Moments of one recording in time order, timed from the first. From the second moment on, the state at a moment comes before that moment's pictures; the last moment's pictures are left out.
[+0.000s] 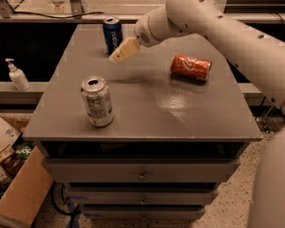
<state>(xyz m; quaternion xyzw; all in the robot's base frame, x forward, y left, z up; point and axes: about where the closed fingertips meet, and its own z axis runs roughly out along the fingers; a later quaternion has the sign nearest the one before) 0.751 0.035 0.894 -0.48 0.74 0.14 0.45</state>
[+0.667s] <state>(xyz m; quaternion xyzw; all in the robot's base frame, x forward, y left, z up) 0.799 0.079 0.866 -0.45 0.75 0.18 0.45</state>
